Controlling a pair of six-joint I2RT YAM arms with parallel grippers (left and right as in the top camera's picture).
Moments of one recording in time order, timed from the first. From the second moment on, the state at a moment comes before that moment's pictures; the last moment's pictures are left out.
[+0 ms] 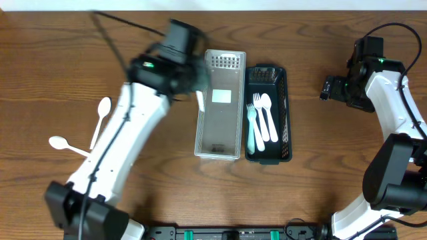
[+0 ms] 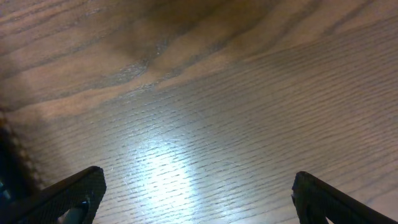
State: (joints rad) left arm -0.45 1.67 1.62 -1.00 0.02 -0.48; right arm -0.15 1.83 1.40 -0.92 0.08 0.20
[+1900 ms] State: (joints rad) left arm 0.13 1.61 0.96 -0.77 -0.06 -0.42; right arm -0.15 1.83 1.40 -0.92 0.07 0.20
